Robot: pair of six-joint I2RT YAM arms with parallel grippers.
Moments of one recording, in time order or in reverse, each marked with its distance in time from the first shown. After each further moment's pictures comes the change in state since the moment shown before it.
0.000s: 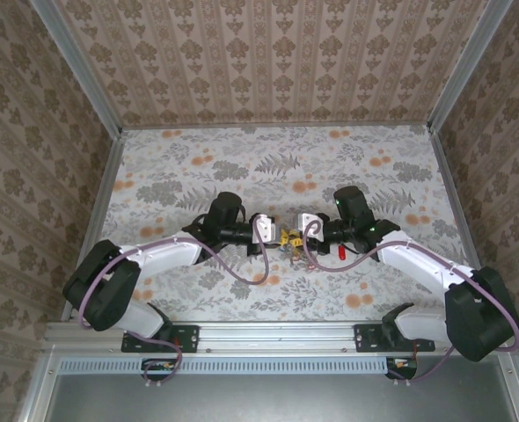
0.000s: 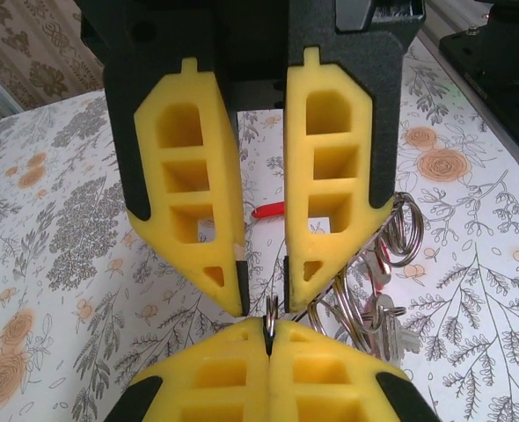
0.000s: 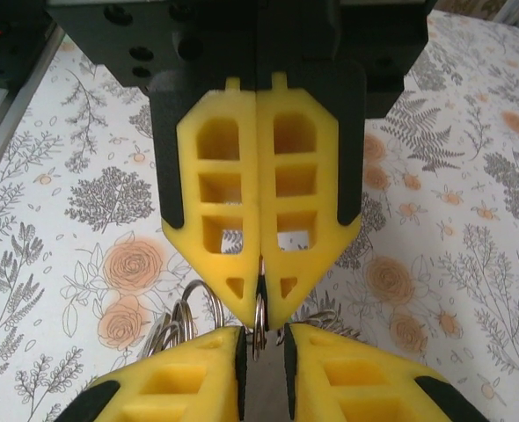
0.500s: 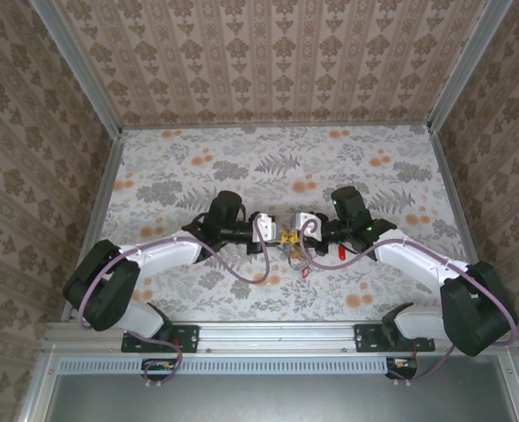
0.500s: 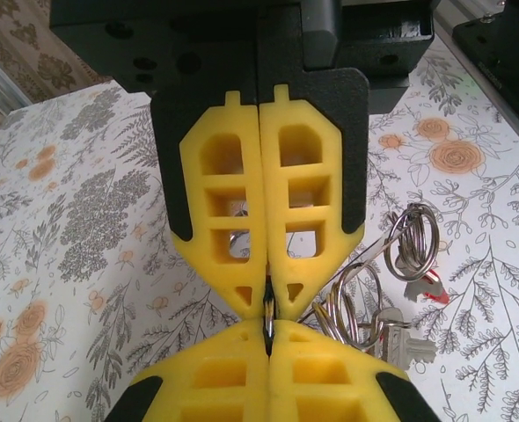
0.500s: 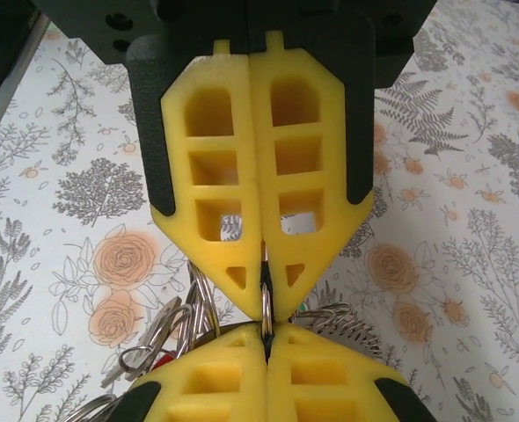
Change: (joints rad) left arm 0.002 -0.002 0.014 -0.027 -0.027 0.012; right arm 0.011 0.033 -0.003 0.036 0.026 0.027
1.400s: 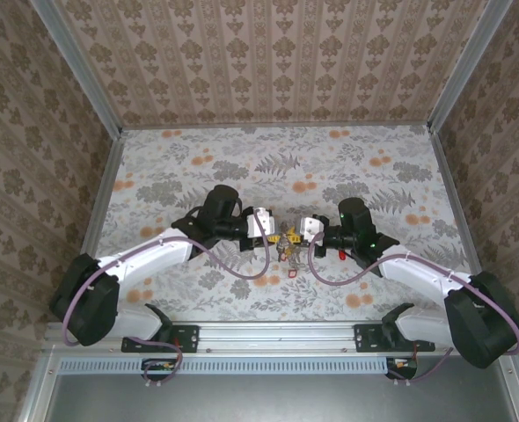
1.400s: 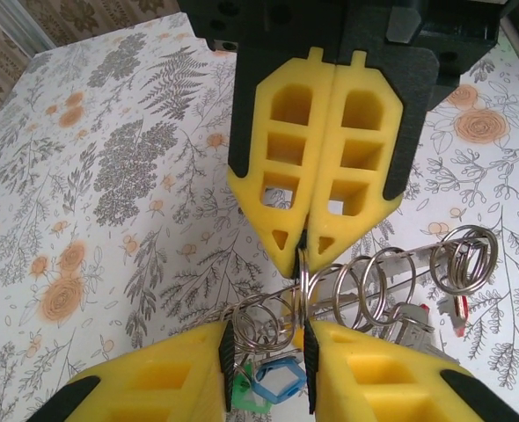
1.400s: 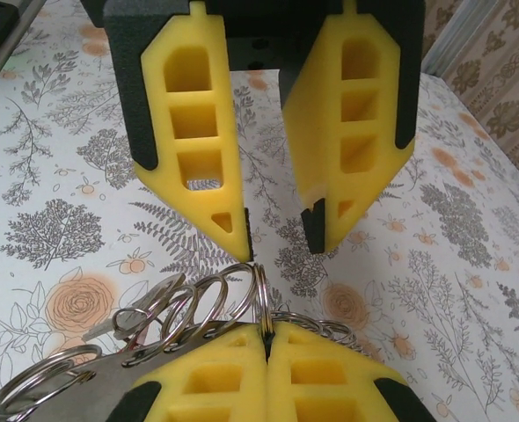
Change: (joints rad) left arm 0.008 -0.109 0.083 -0.285 -0.130 0.030; right arm 0.026 -0.082 -0.167 0.336 0.038 0.103
